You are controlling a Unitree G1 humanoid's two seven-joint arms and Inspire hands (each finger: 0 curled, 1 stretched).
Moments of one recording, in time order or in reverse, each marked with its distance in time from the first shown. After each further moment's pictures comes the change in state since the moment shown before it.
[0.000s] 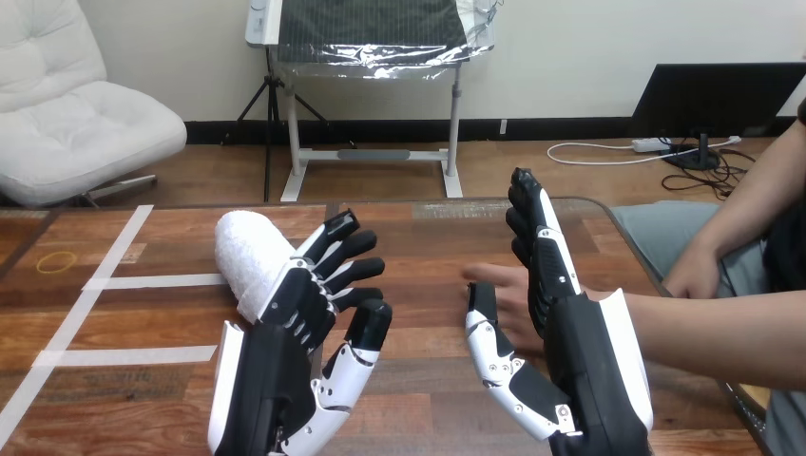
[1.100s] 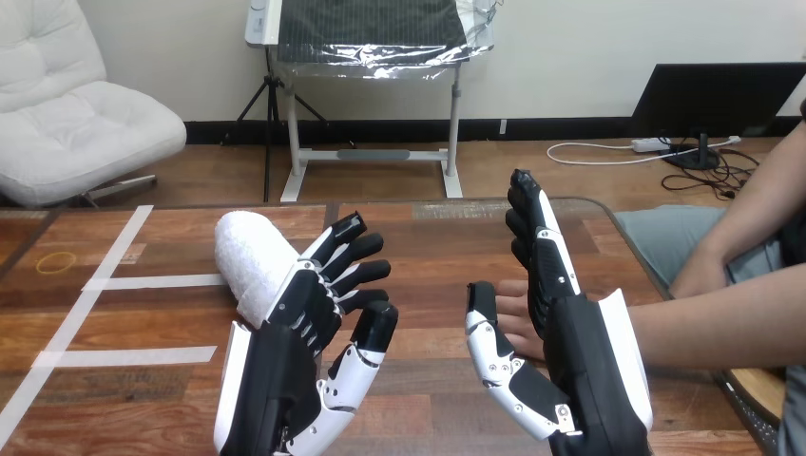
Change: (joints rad) left arm -0.001 0.000 -0.006 0.000 -0.006 0.016 -0.010; right arm -0.001 0.000 -0.005 0.000 0.003 0.004 0.004
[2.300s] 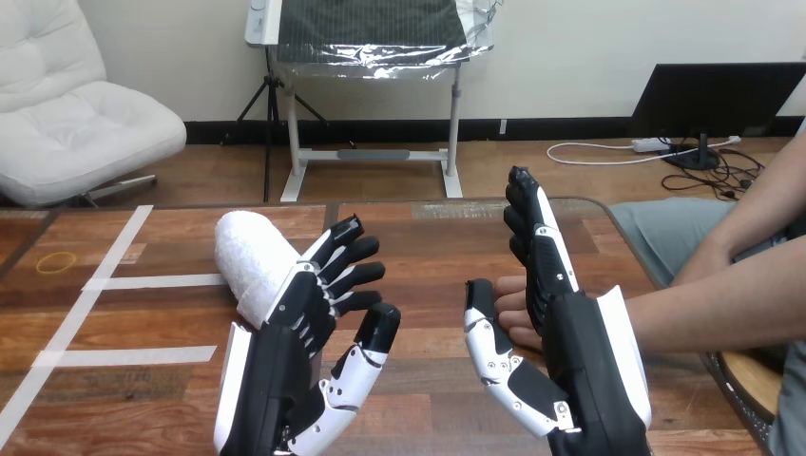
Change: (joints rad) left arm 0.000 0.000 0.023 -0.002 0.051 0.036 0.036; right arm -0.009 0.000 -0.001 0.000 0.003 0.002 0.005
